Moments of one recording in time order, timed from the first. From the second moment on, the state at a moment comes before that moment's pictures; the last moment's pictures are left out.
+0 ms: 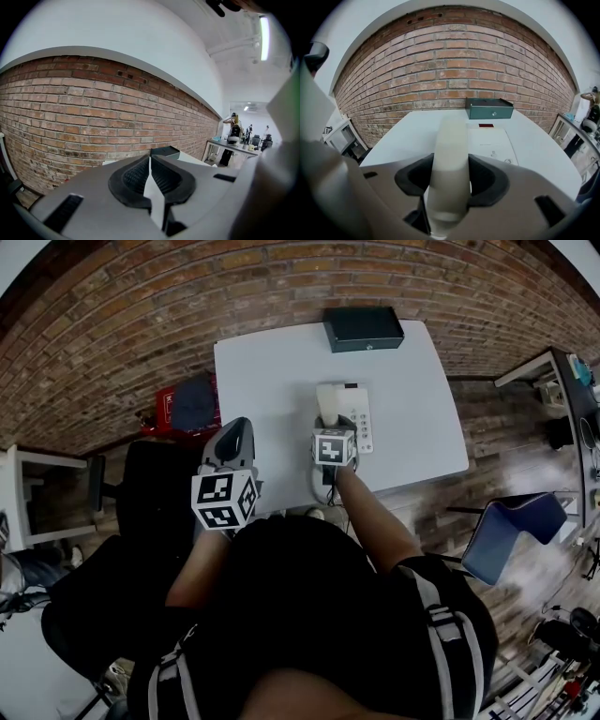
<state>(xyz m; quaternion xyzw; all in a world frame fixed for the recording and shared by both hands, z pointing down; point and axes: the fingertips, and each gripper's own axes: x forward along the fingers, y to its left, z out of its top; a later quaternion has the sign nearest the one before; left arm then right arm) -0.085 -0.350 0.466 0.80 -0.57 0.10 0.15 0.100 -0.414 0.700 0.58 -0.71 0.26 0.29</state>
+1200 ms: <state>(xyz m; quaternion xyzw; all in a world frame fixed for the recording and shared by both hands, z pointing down) -0.077 -0.350 0.470 0.81 -0.56 0.09 0.16 0.097 -0.422 0.665 0.60 -0.74 0.22 0.21</state>
